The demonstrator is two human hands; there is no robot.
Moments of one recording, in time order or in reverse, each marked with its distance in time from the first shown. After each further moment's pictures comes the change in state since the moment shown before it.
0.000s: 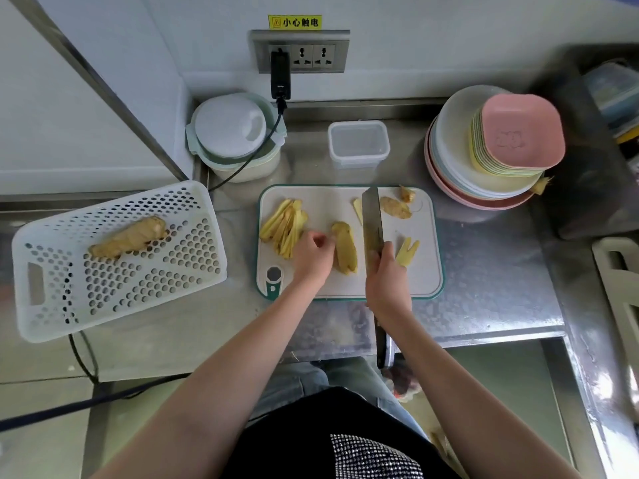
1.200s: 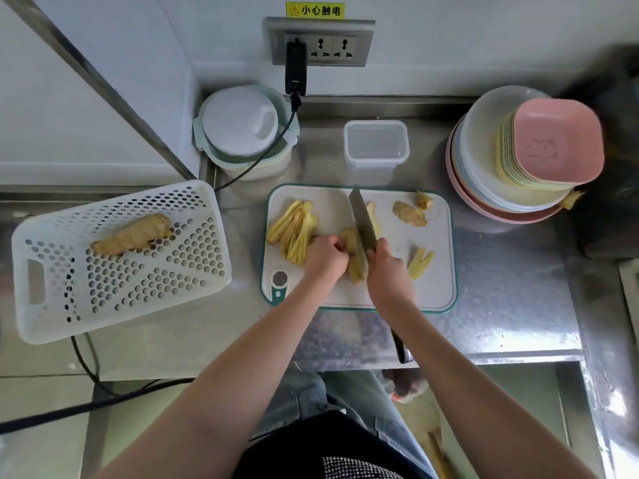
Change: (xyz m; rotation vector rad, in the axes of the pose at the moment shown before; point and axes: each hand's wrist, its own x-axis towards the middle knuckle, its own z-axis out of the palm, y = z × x) left_hand 0.019 0.012 0.004 0.278 -0.174 -0.087; right_hand 0.032 -0.012 0.009 -0.197 -0.089 -0.060
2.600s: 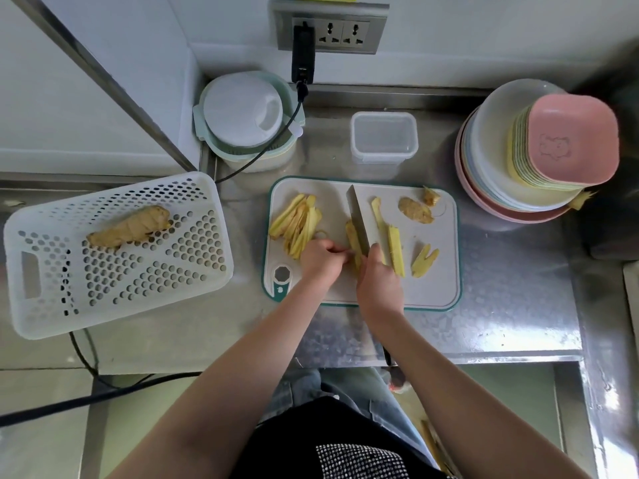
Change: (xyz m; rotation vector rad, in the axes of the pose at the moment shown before) left_hand -0.001 -0.015 0.000 -0.278 0.001 -0.141; right_hand -0.008 -0.004 0.027 -0.109 0.002 -0.032
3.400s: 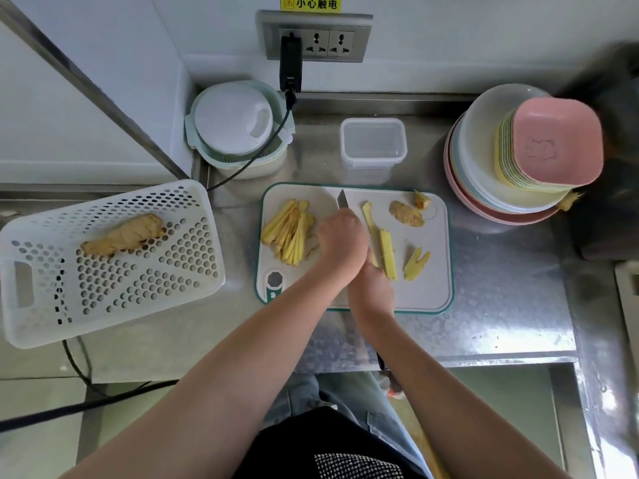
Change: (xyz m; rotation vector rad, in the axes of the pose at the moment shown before) left_hand 0.009 0.057 0.031 1.024 0.240 0.376; right_hand 0.004 -0.001 -0.001 0.082 -0.039 0.039
